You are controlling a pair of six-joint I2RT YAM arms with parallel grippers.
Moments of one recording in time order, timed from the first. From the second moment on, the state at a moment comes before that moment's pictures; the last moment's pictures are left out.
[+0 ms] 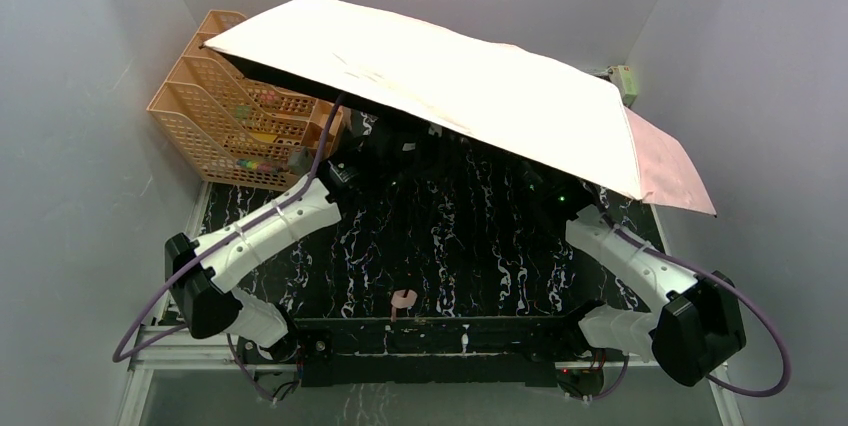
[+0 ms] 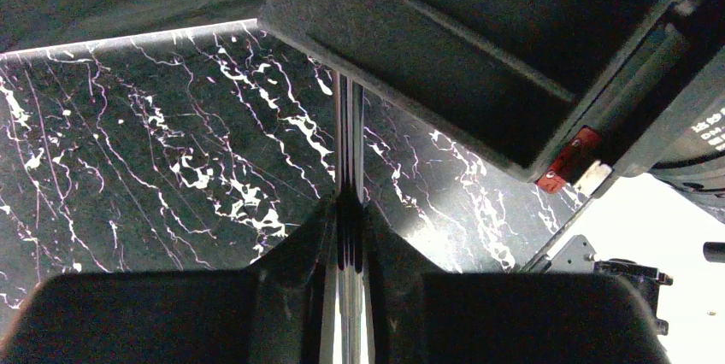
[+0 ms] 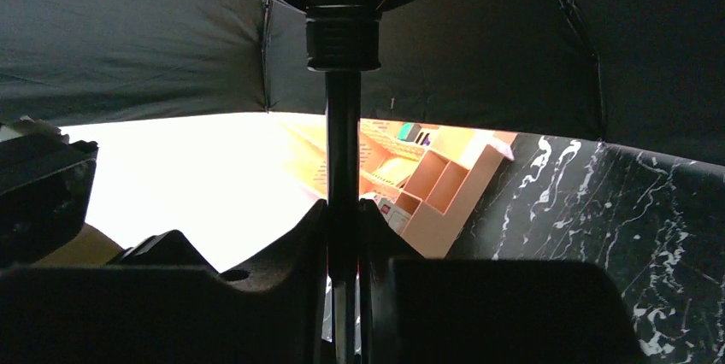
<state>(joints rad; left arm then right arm) -0.93 1.45 1.45 -0.41 -0.12 -0.39 0.58 1.16 0.84 0.49 -0.07 0.90</state>
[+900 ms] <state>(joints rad) -0.93 1.23 1.21 -0.23 -0.13 -0.41 0.58 1.18 0.79 0.65 -0.27 1.03</state>
